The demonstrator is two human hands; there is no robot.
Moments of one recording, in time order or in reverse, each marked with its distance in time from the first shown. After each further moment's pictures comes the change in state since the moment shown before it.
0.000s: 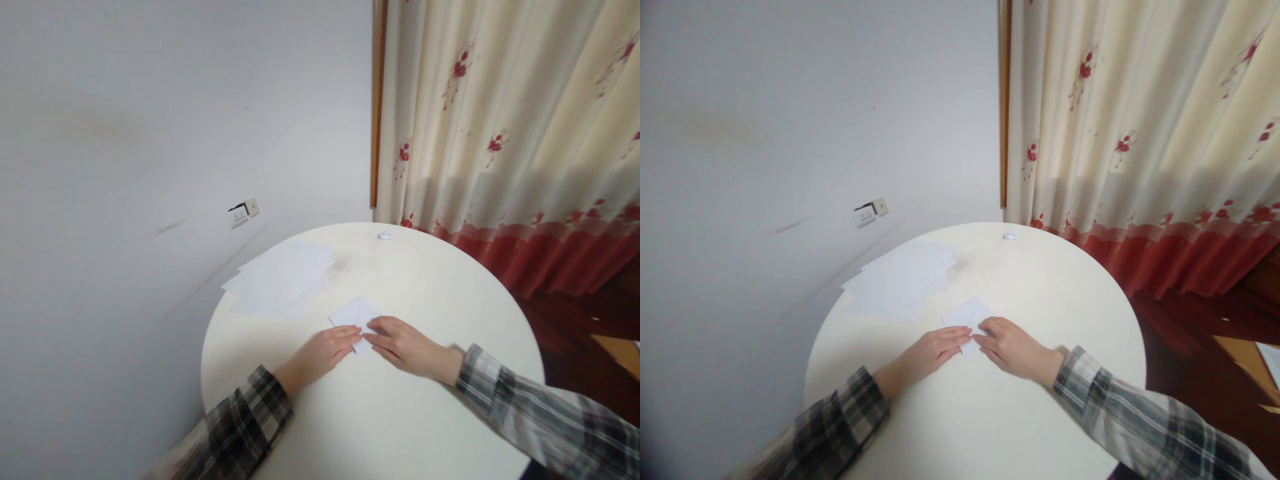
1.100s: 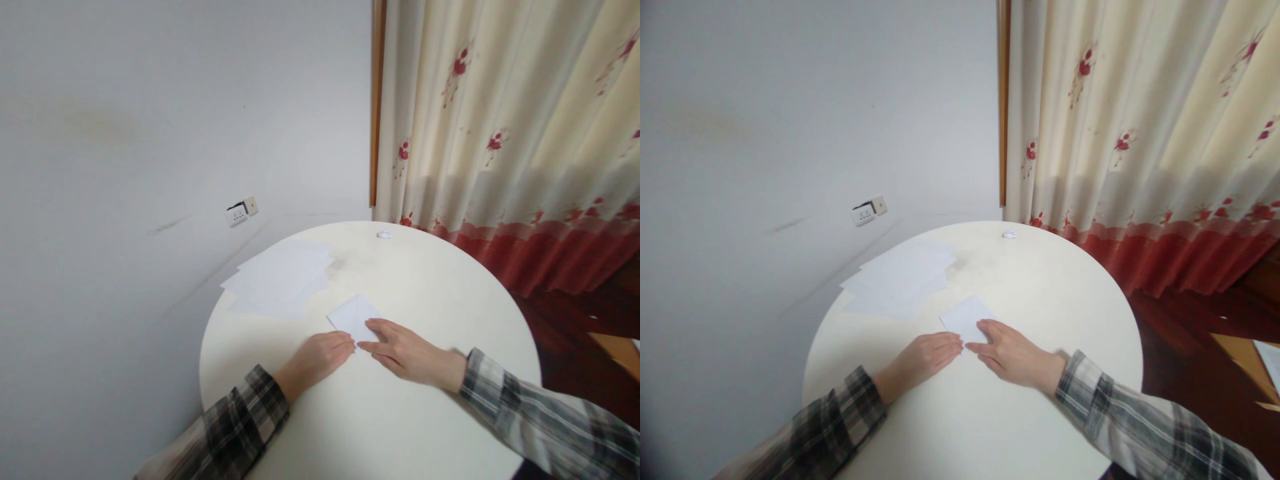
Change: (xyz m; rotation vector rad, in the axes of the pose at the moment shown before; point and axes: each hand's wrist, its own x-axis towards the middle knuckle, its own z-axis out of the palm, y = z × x) left_hand -0.007 0.001 0.004 0.391 0.193 0.307; right_hand -0.004 -0.009 -0.001 0.001 -0.058 0.024
